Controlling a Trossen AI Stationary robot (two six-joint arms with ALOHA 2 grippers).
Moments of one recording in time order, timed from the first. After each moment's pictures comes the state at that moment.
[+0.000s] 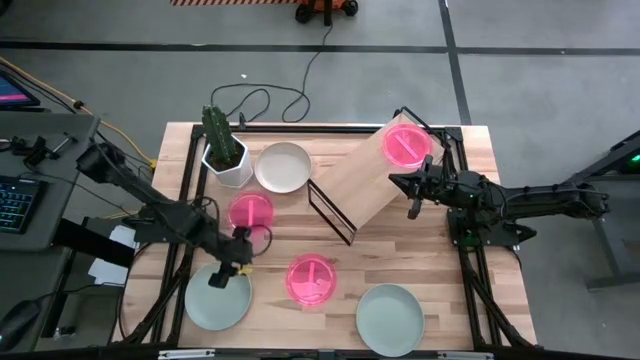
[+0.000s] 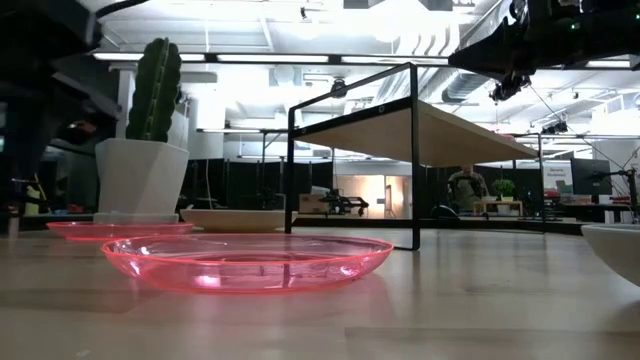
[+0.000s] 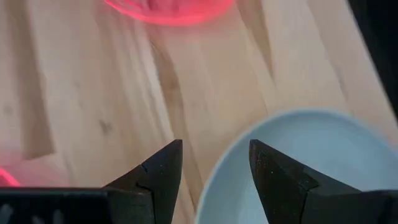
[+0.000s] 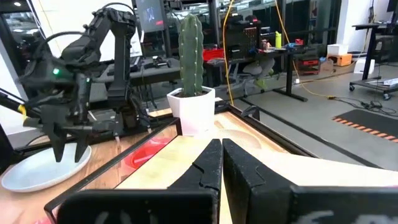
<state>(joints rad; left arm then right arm) -0.56 1.11 0.52 -0.40 0.01 -0.30 -0.05 0.58 0.28 0.32 0.28 0.11</state>
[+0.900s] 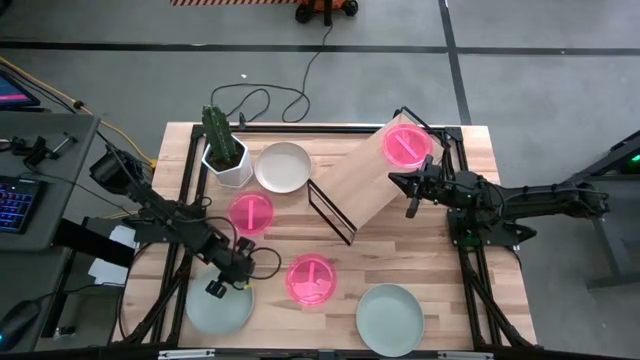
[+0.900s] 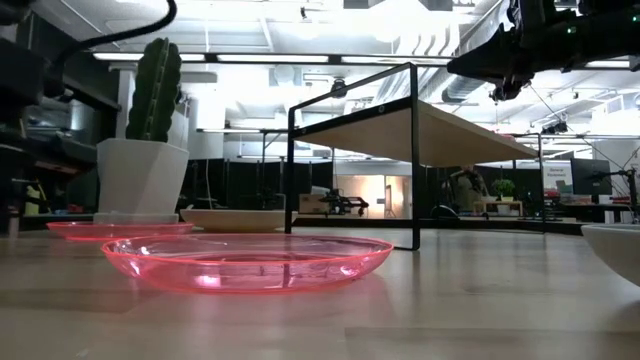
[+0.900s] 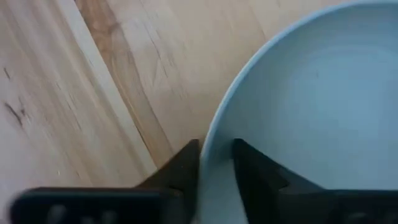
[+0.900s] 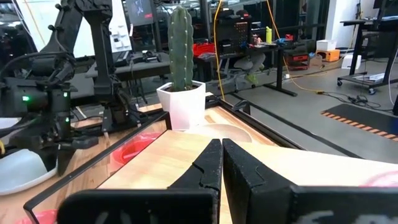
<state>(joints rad) -0.62 1.36 0.52 -0.36 0.06 -0.20 -0.05 0.60 0.28 0.31 0.32 0.11</state>
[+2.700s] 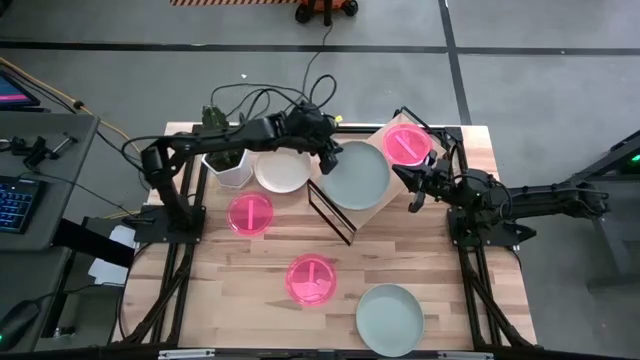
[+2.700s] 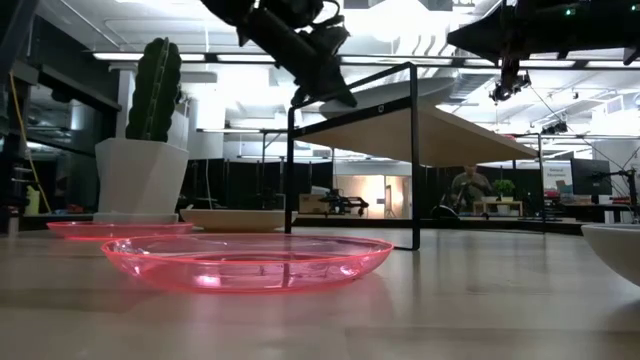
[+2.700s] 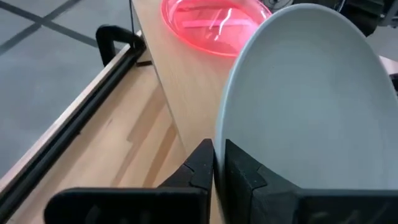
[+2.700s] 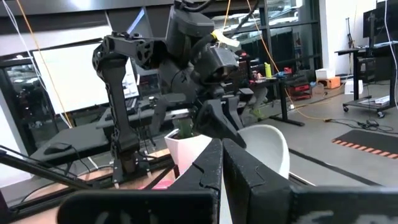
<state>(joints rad) 0.37 1.77 1.48 -0.32 0.11 -0.10 -0.05 0.60 0.28 0.50 0.34 0.13</state>
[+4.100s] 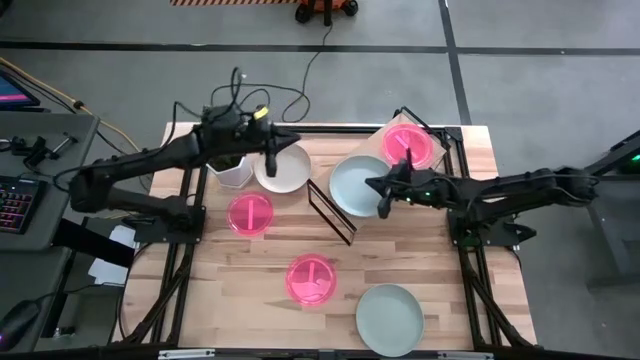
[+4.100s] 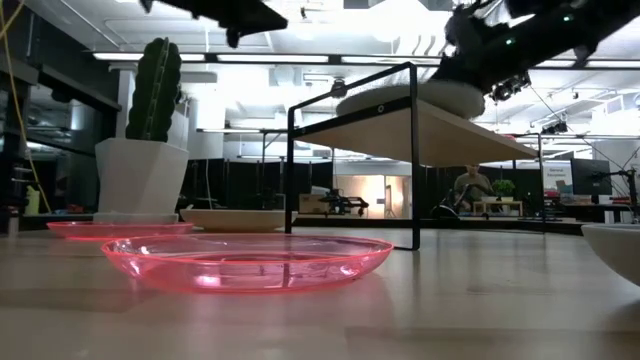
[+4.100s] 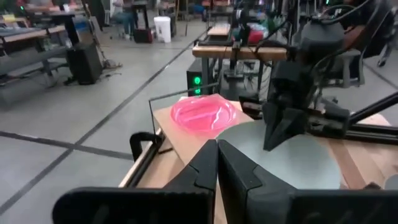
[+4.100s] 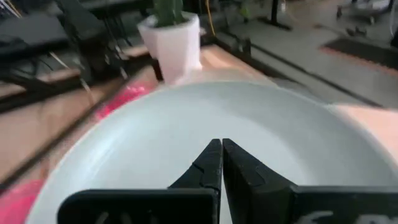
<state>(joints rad) 0.41 1.13 0.96 0.02 0.15 0.07 -0.06 1.05 0.51 0.18 0.32 0.26</state>
